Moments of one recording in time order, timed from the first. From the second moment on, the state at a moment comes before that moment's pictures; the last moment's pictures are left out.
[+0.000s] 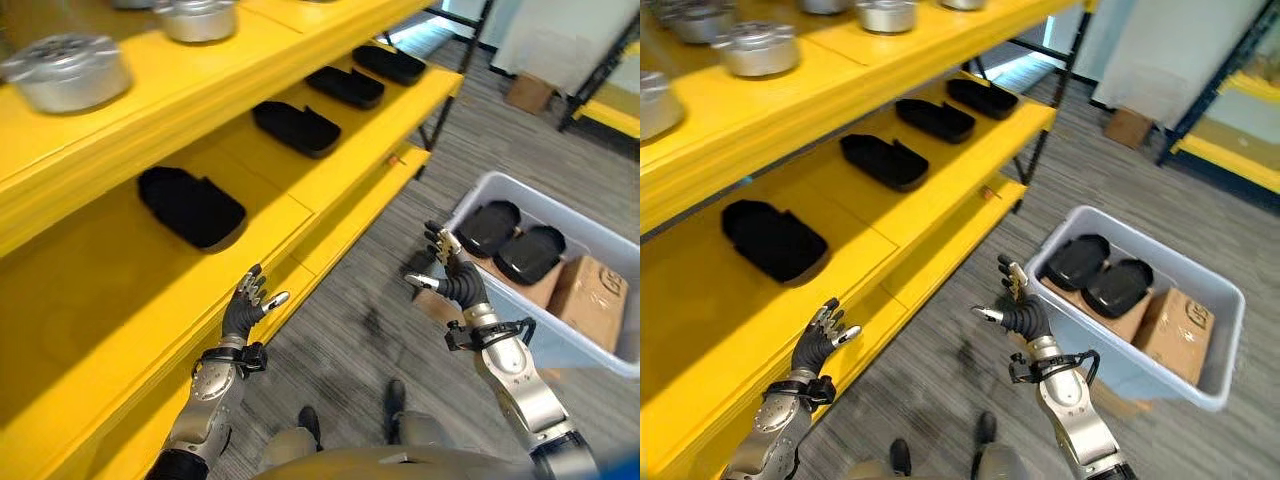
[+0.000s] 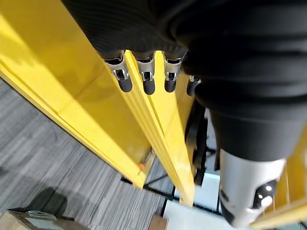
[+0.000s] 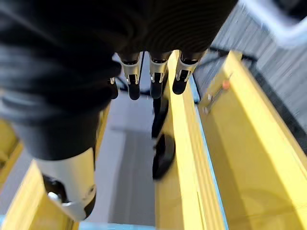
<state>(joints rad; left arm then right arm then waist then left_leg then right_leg) 0.17 0.37 -0.17 0.20 -0.49 -0.19 0.11 0.06 -0.37 0.29 -0.08 0.20 -0.18 -0.12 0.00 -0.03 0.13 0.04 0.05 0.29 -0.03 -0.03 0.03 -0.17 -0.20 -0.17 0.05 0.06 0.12</state>
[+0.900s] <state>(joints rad) 0.12 0.29 -0.23 0.23 -0.49 -0.17 0.08 0.14 -0.45 0.20 -0.09 0.17 -0.18 -0.14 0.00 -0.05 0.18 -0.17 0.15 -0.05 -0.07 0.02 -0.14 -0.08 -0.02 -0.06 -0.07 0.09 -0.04</state>
